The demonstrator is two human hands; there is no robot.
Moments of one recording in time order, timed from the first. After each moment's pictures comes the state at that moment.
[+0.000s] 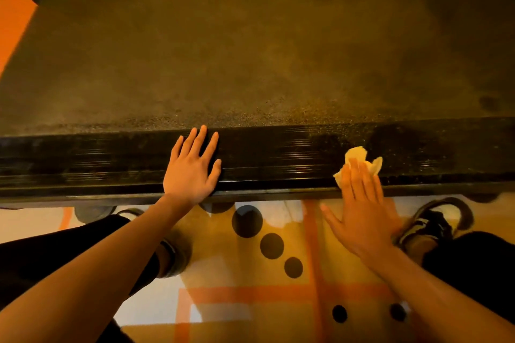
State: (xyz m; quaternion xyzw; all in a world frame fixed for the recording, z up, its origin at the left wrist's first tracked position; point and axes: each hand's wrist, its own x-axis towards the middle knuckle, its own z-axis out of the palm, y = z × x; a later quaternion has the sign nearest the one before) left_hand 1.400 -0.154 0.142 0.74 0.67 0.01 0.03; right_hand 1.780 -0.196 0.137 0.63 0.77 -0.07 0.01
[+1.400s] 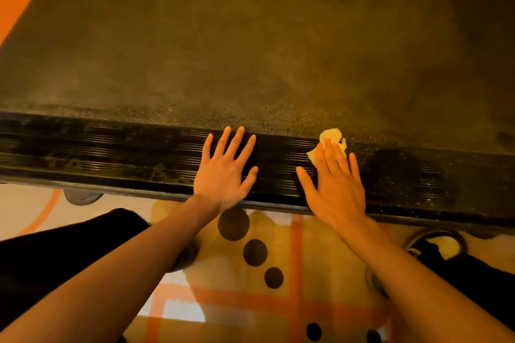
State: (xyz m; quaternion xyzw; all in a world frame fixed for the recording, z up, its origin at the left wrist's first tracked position) left_hand 1.491 -0.130 0.142 0.74 0.68 -0.01 0.05; right_hand 1.738 -0.104 0.163 0.63 0.77 -0.12 0.05
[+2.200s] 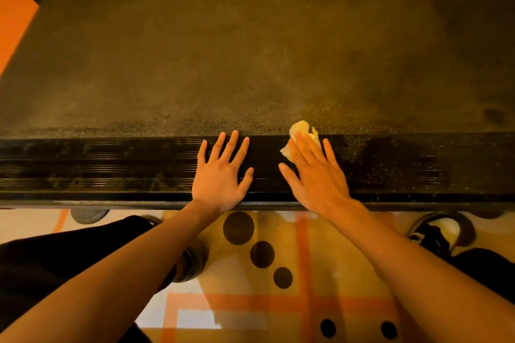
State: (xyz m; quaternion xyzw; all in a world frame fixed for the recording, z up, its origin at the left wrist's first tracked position) left_hand 1.491 -0.131 0.142 0.74 0.67 0.00 0.06; right_hand 1.727 -0.099 0.164 0.56 0.82 -0.13 0.03
